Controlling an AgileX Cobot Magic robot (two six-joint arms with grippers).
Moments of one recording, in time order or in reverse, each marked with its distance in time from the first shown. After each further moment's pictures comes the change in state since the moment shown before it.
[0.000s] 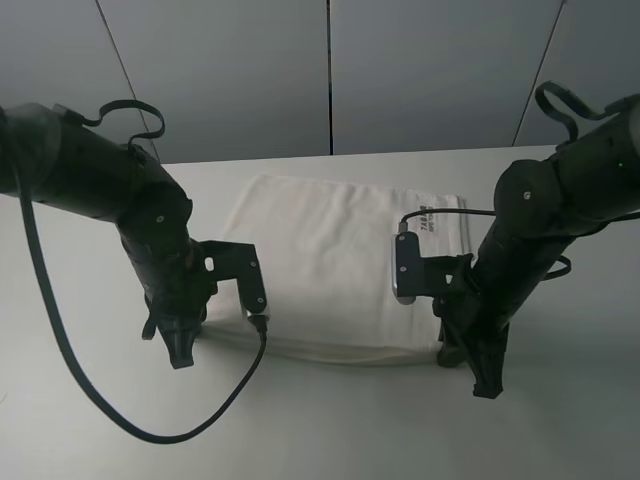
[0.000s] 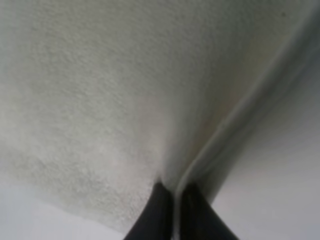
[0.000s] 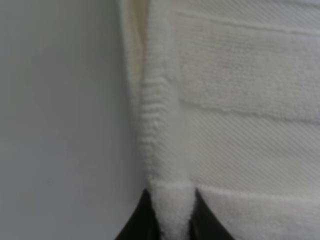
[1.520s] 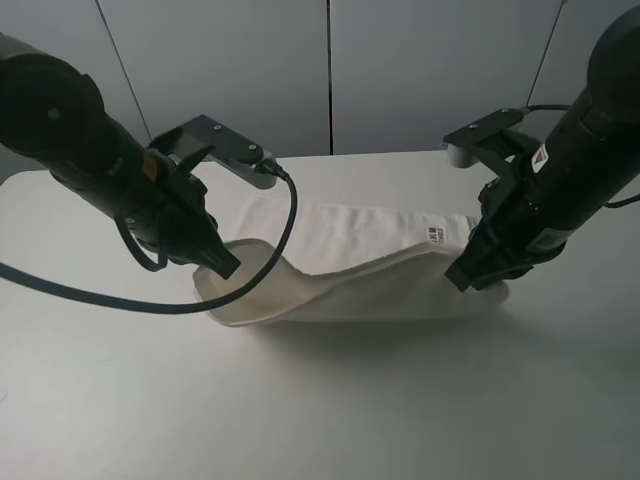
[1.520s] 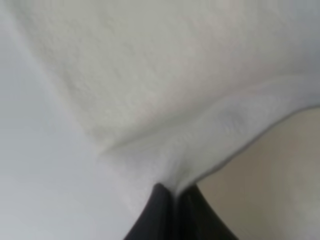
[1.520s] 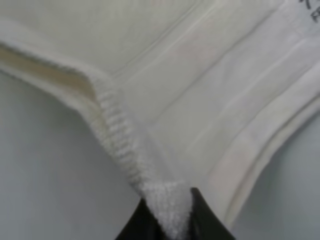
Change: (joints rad) left arm 0.000 -0.334 0.002 -0.164 -0.079 -0.450; right arm 0.000 -0.369 -0.125 -0.296 0.264 1.070
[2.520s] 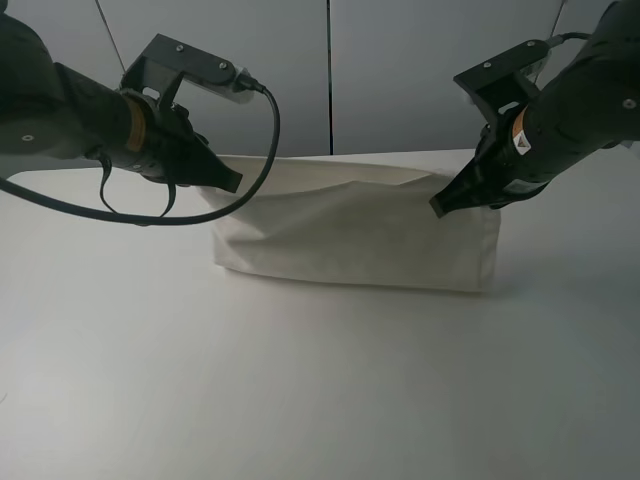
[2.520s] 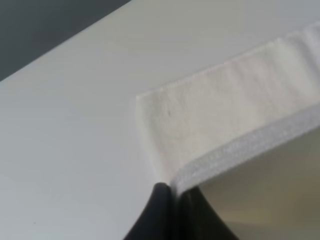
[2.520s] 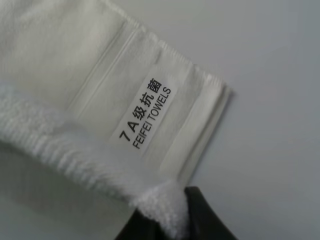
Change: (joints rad) left arm 0.093 0.000 0.000 0.692 -0.336 -0.709; right arm 0.002 0.084 -0.028 -0.595 -0.284 0.621
